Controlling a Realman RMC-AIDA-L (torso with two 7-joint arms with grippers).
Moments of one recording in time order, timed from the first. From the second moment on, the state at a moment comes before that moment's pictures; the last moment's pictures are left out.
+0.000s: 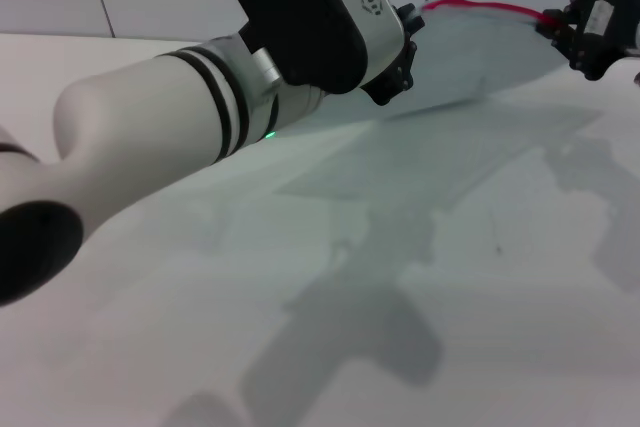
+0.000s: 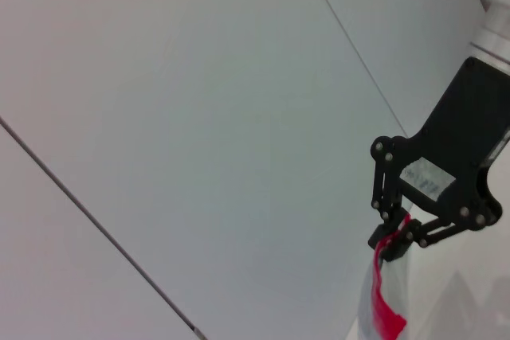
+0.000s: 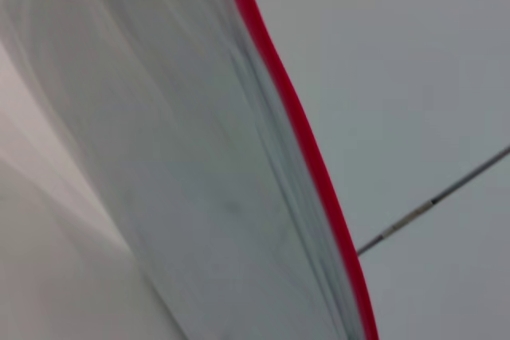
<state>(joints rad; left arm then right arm) -0.30 -2.03 -1.13 -1.72 2.87 -0.50 0.48 0.70 2.02 -1.01 -0.96 -2.22 -0.96 1.29</state>
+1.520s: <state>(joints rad) -0.15 -2.03 -1.10 -1.87 2.87 -0.51 0.52 0.65 2.02 -1.00 -0.90 -2.21 -0.75 1.28</state>
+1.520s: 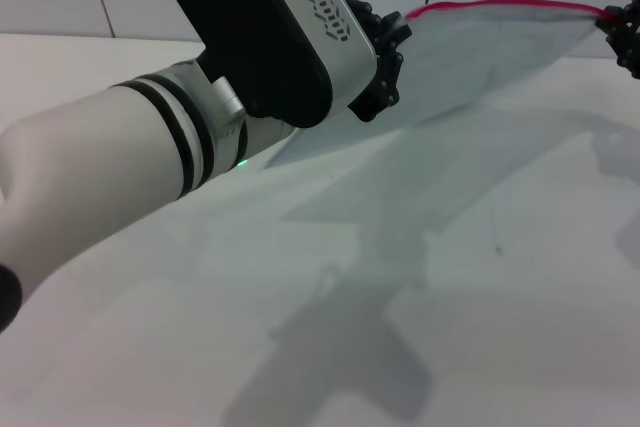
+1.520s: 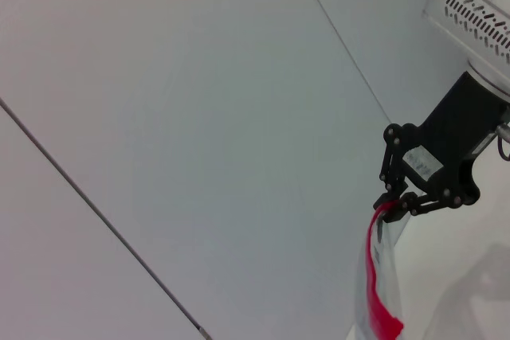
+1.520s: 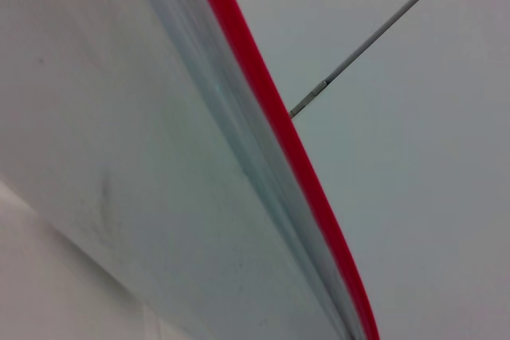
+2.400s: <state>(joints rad) -0.18 -2.03 -1.13 -1.81 2.87 -0.48 0.49 0.63 2.03 -1.01 -0.90 -2.09 -0.67 1.28</state>
